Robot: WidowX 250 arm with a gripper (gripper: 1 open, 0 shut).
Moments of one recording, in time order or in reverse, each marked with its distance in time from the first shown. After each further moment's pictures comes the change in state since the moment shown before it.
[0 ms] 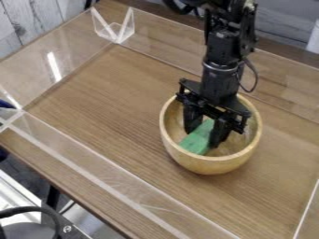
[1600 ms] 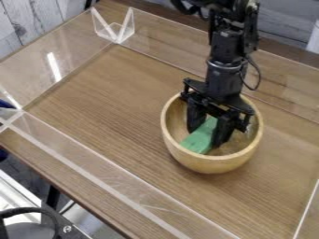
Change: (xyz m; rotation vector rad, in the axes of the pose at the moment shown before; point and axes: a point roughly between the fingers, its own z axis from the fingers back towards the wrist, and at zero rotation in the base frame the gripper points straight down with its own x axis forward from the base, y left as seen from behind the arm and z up) arm 0.011 -0.003 -0.006 -0.028 0.009 -0.034
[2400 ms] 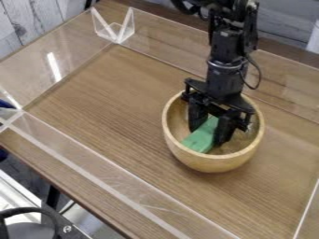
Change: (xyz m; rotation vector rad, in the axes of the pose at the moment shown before) arm 0.002 0.003 0.002 -0.011 -0.011 -0.005
